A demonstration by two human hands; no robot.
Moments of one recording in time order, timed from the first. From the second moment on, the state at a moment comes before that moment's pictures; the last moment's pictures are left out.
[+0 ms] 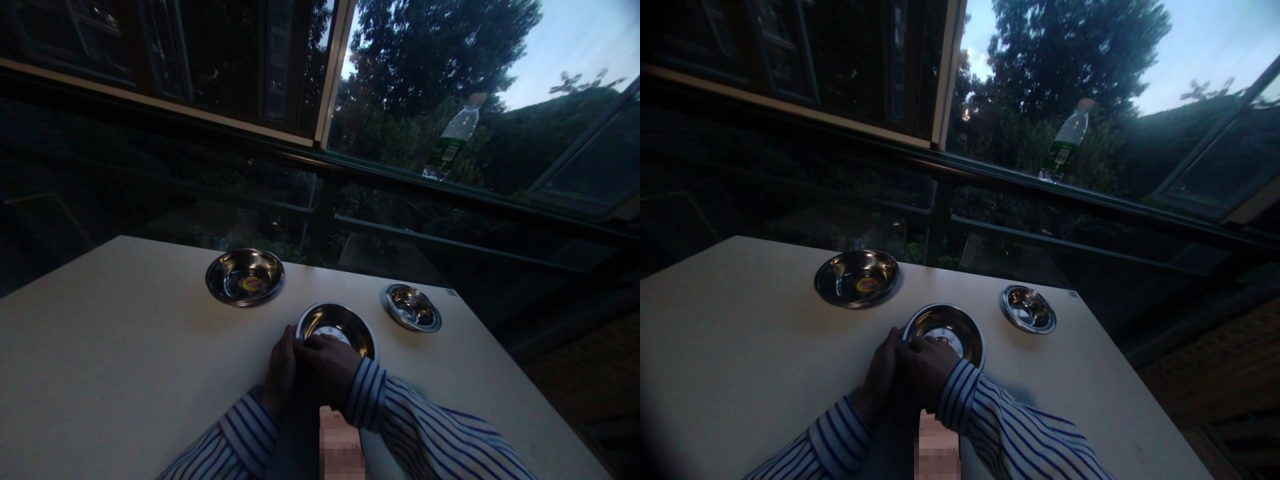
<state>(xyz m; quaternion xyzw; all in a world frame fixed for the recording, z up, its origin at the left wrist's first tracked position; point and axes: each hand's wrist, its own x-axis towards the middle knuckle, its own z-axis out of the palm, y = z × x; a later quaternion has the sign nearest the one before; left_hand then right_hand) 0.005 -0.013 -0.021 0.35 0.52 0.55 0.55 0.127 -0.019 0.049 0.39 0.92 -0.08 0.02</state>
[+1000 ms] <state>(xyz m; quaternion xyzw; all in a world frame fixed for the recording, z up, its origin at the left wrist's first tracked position) 0.008 -0.019 -0.005 0.41 0.53 0.53 0.52 0.124 0.043 0.060 0.53 0.84 -0.05 0.10</state>
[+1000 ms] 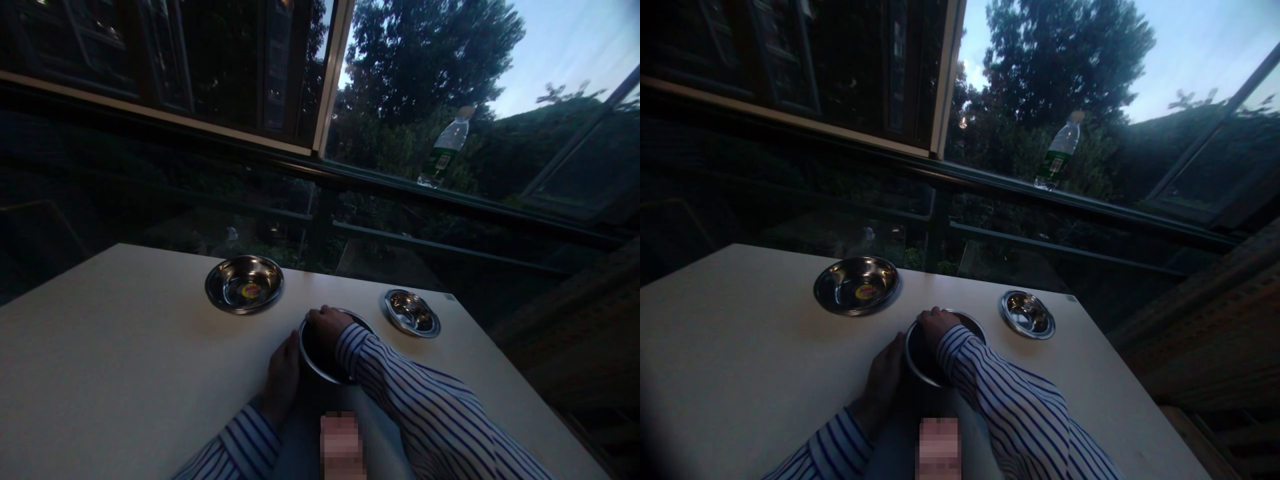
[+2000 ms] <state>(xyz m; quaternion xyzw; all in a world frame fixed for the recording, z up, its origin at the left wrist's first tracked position) -0.006 -0.012 0.003 0.39 0.57 0.56 0.46 0.225 0.023 0.081 0.59 0.71 -0.24 -0.29</state>
